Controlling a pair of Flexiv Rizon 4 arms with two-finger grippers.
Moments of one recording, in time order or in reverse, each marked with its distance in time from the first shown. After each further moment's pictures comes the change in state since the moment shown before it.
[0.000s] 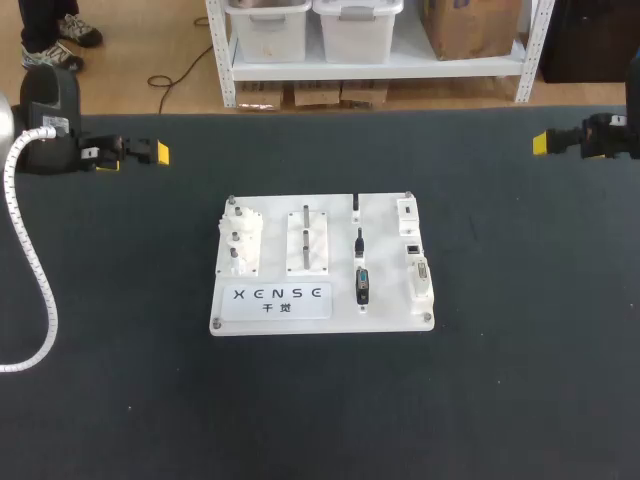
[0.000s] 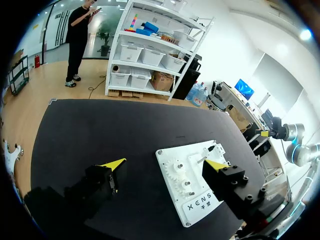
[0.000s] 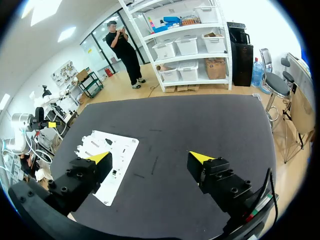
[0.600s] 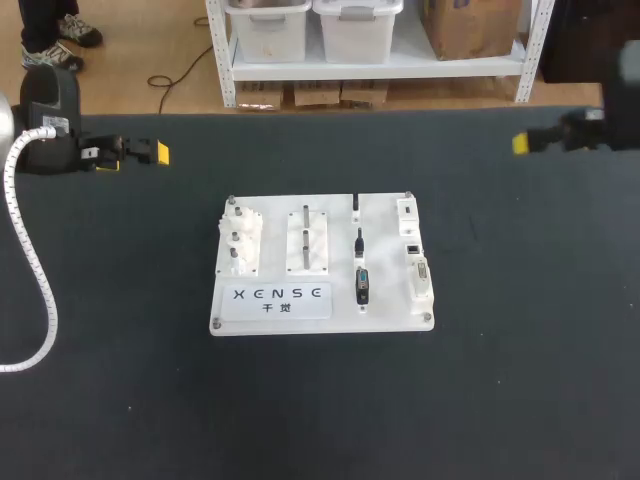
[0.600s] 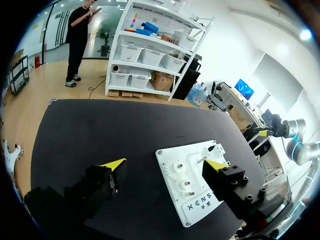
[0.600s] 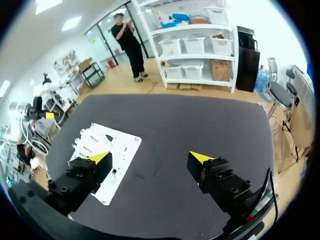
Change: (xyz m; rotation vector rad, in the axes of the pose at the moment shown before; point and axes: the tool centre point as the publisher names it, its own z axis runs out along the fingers) left arm 0.000 0.000 0.000 0.000 0.000 0.000; right arm -0.009 0.025 0.025 0.025 0.082 -0.099
